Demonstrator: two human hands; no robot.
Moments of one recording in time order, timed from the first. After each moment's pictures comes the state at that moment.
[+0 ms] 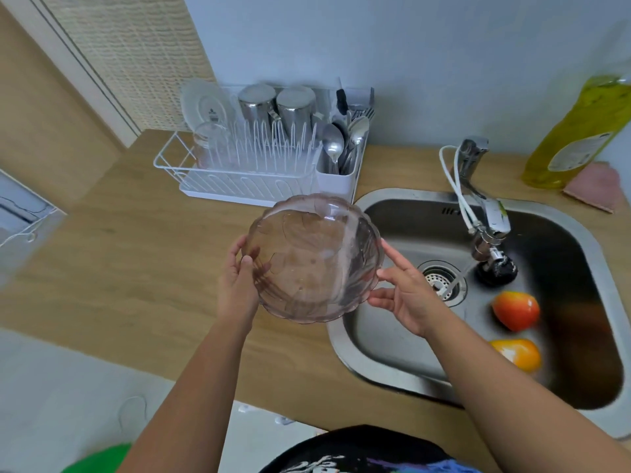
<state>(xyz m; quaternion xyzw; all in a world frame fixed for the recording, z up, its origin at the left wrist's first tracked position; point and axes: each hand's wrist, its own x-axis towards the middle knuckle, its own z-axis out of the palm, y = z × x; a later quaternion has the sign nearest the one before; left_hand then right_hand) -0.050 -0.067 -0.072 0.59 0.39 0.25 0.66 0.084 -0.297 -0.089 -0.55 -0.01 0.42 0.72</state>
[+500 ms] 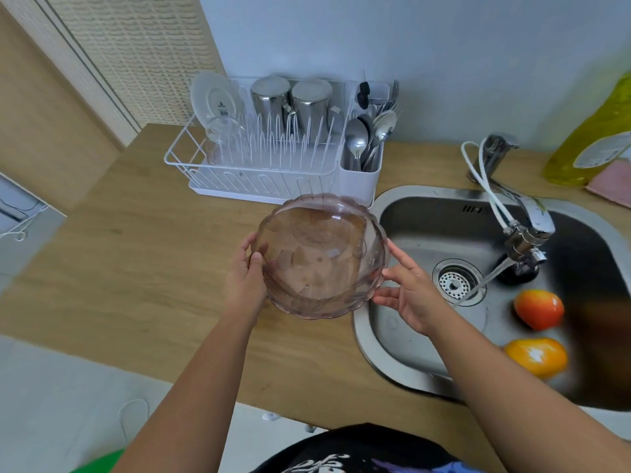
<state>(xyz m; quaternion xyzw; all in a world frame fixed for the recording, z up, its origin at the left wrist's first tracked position) -0.051 -0.016 -0.096 0.64 0.40 0.19 0.63 0.071 -0.256 -0.094 -0.57 0.03 0.39 0.72</state>
